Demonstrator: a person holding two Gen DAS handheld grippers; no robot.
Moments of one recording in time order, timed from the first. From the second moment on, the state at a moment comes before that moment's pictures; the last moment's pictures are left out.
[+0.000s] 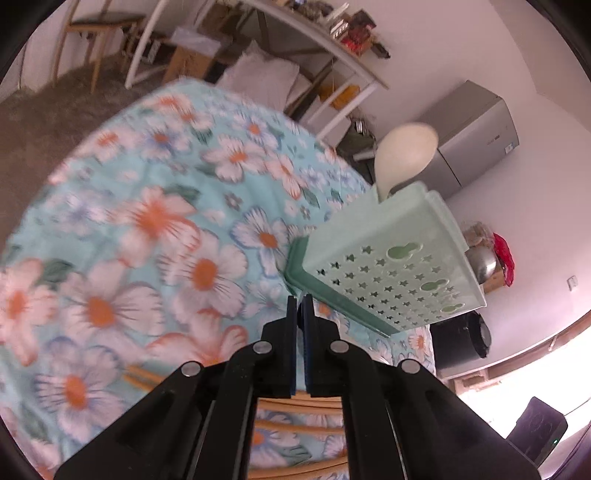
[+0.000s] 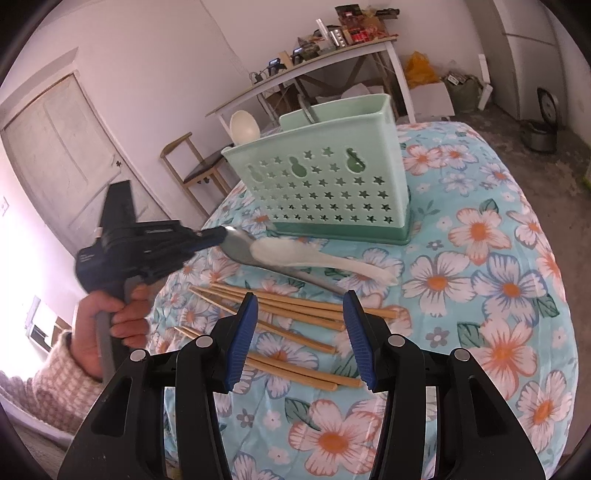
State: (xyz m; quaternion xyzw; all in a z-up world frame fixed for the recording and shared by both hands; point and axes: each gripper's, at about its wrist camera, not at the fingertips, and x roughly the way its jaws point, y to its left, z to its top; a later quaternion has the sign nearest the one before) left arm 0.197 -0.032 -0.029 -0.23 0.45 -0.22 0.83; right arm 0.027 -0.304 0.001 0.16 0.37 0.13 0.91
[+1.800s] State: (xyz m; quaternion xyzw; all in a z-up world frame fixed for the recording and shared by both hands) left arm 0.155 0.106 0.059 -0.22 0.27 -0.11 0.93; right arm 0.149 -0.178 -0.017 -0.13 0.40 0.09 0.90
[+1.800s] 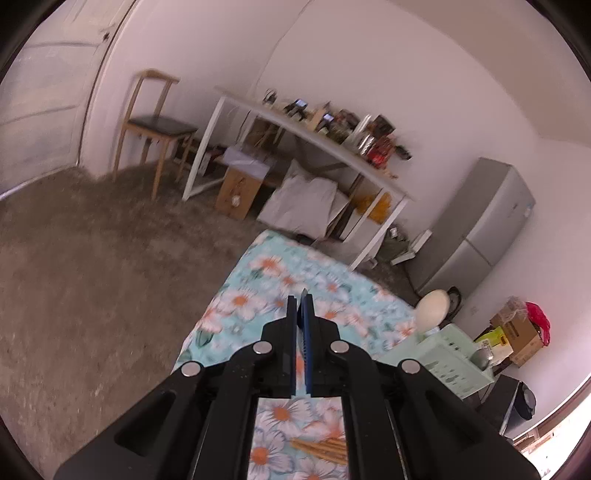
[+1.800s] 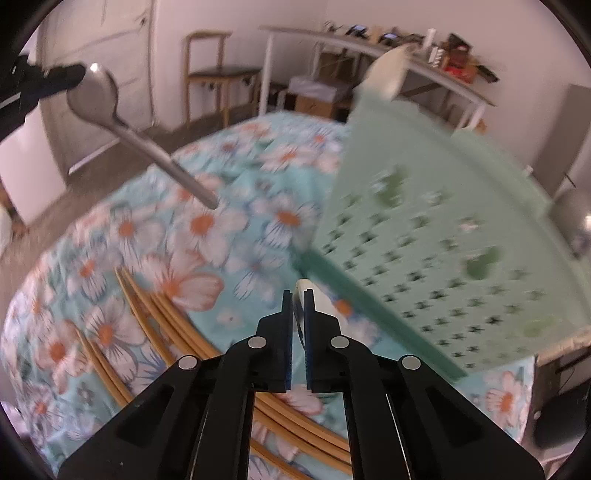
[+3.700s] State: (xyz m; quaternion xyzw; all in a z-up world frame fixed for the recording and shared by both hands) left arm 0.207 -0.104 0.125 0.05 0.22 -0.20 0.95; right arm 0.136 -0.390 0.147 0.28 0.10 0.25 0.92
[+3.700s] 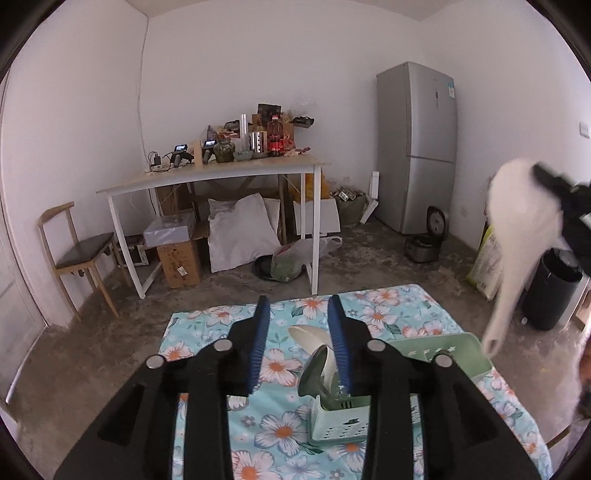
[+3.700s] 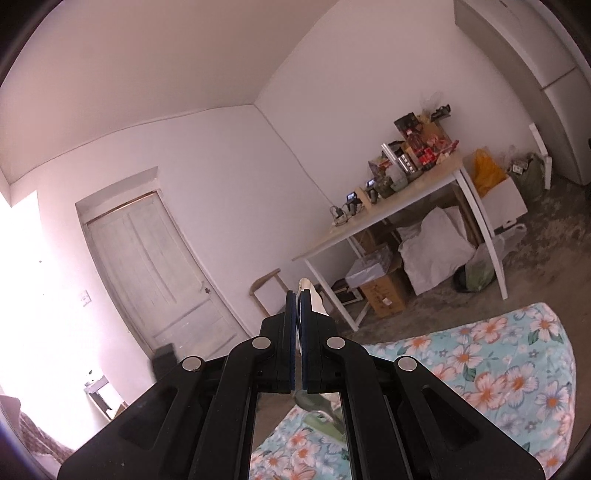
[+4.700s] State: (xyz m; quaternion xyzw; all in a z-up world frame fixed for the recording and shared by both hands) left arm 0.085 -0.044 0.009 -0.02 0.41 -0.22 0.88; right arm 0.009 -0.357 0.040 0.26 0.23 0.16 0.92
